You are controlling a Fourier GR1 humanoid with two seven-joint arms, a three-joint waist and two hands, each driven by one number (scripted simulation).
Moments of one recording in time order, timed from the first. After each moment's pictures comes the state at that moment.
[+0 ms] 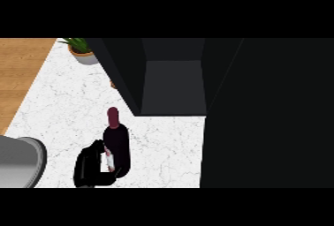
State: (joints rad) left arm -0.14 0.08 0.00 -0.63 0.38 -0.20 -0.93; right arm 0.07 -0.06 -0.05 -2.37 -0.23 0.26 0.40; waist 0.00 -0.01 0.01
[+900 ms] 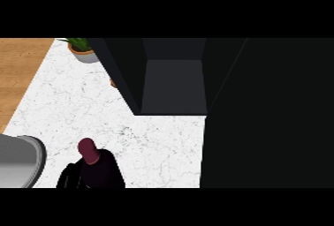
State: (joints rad) left arm 0.21 0.14 -0.13 -1.27 0.42 -0.29 -0.66; right arm 0.08 -0.05 -0.05 -2.36 -0.23 0.27 0.38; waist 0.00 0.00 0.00
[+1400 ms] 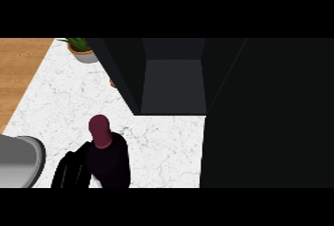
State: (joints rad) left arm 0.24 0.10 -0.19 -1.64 0.43 -0.14 -0.40; right arm 0.07 -0.05 -0.05 -2.33 -0.23 0.26 0.39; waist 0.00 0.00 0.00
